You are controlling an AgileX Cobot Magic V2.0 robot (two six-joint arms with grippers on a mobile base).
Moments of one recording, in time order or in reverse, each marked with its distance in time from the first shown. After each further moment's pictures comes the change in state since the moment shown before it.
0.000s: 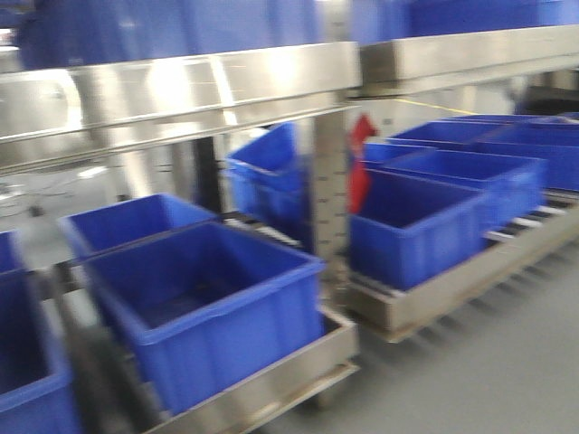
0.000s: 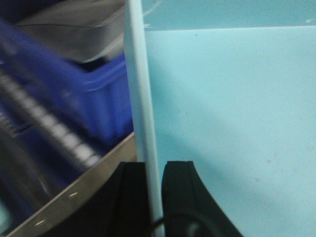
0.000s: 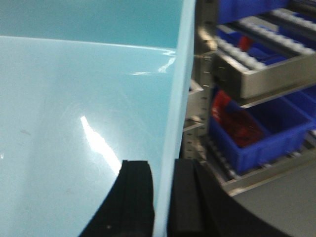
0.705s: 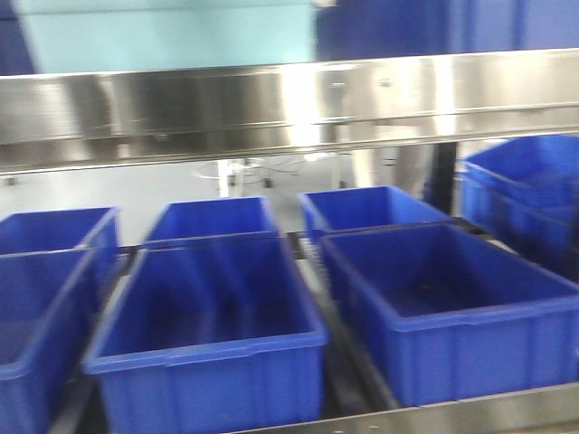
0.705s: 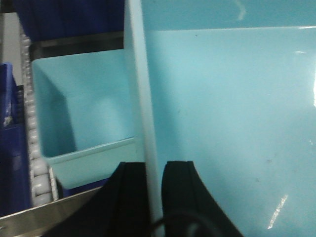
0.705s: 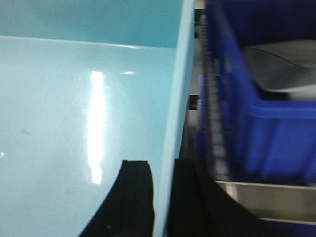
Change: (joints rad) left arm 0.000 0.000 0.000 0.000 0.000 0.000; right arm 0.000 0.000 0.000 0.000 0.000 0.000
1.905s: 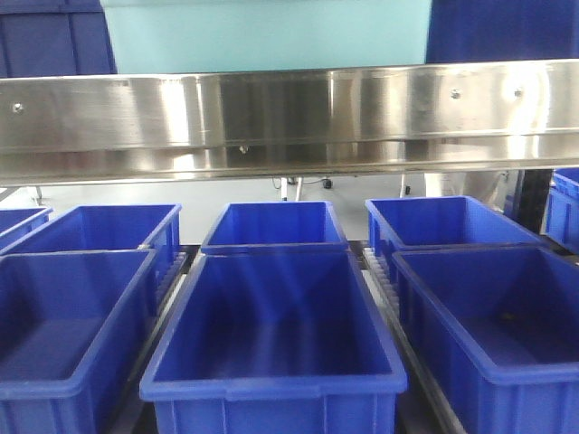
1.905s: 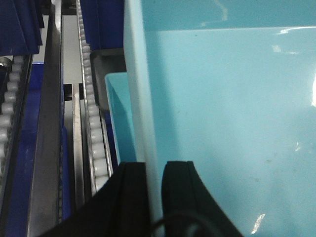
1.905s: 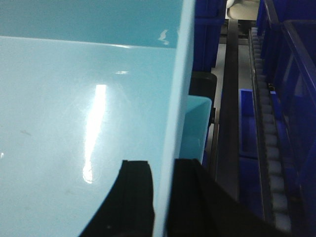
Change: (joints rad) left arm 0.000 0.000 0.000 0.000 0.000 0.000; right arm 0.000 0.000 -0.002 0.004 0.000 0.000
